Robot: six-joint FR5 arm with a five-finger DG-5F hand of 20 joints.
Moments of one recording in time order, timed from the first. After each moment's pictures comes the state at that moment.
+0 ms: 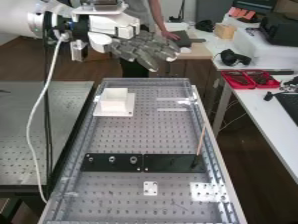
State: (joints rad) arm 1.64 -1.61 -1.79 -2.97 -1.33 -0.72
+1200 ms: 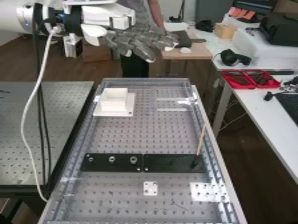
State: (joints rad) arm 1.60 -1.59 -1.79 -2.98 -1.40 -0.74
